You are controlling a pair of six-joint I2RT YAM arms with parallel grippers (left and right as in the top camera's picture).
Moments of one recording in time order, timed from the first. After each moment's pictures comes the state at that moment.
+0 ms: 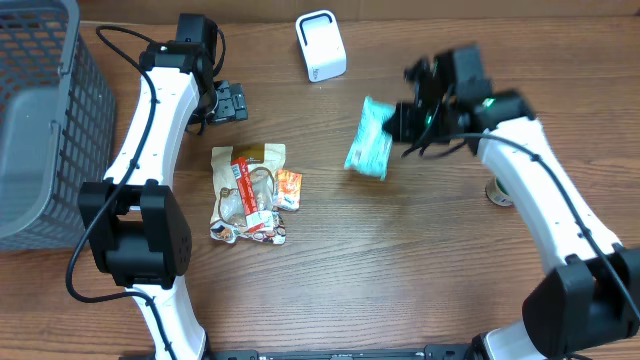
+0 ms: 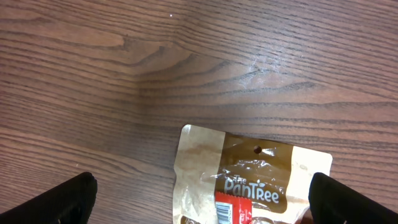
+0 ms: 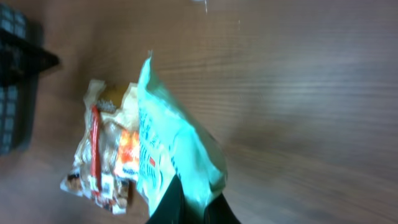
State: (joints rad) left arm -0.08 2.07 1.85 -1.13 -0.12 -0.31; right arm 0.23 1.70 1.57 -0.89 -0.37 0.21
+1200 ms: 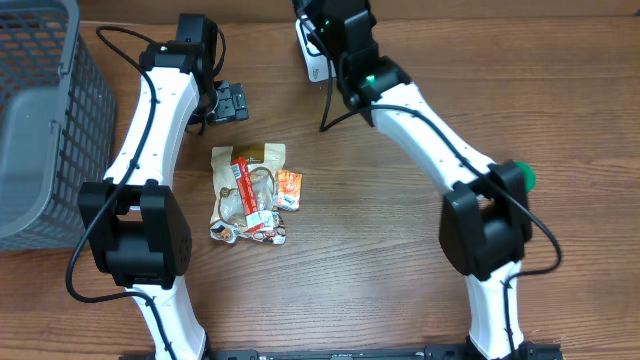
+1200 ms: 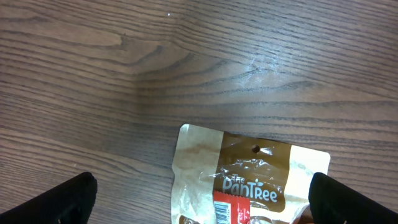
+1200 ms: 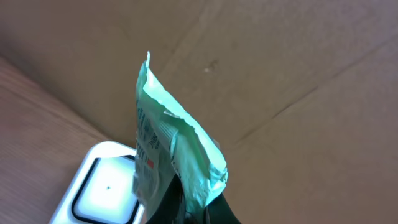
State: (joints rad) left arm -0.08 2.07 1.85 -1.13 -0.12 -0.31; right arm 0.49 2.20 1.90 0.00 0.36 -0.54
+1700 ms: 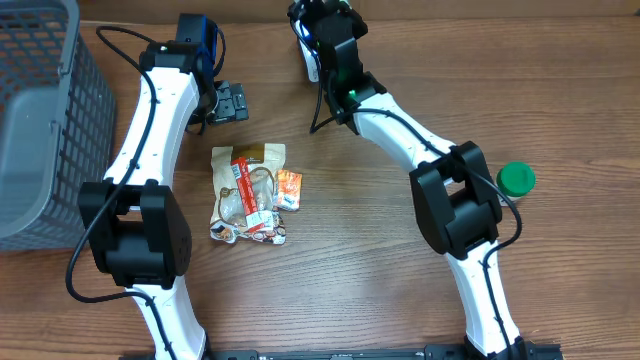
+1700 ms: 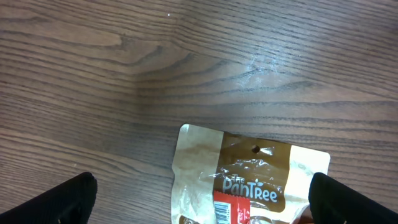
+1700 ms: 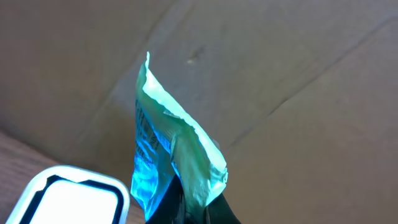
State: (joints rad) left arm -0.08 2.07 1.85 -1.13 -0.12 -0.31; right arm 0.50 2.38 1.90 0.37 0.50 -0.61
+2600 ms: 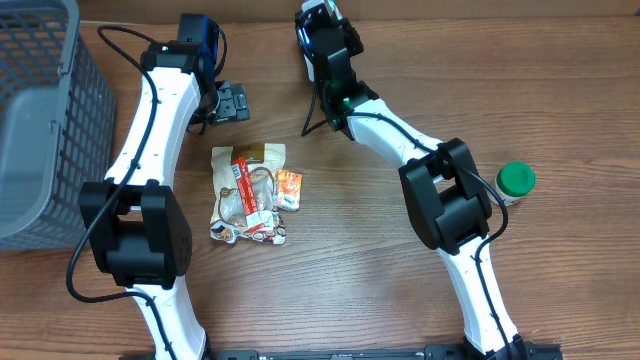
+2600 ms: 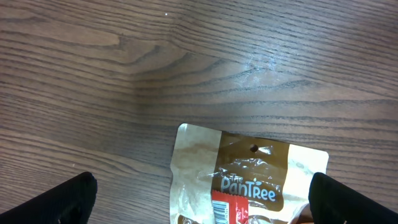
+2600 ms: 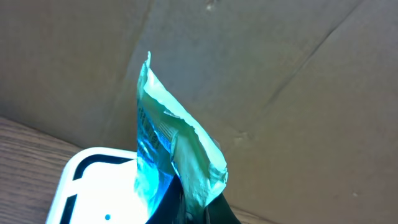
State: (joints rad) left arm -0.08 2.07 1.85 -1.13 -0.12 -0.31; right arm 0.51 2.45 1.90 0.34 0.53 -0.37
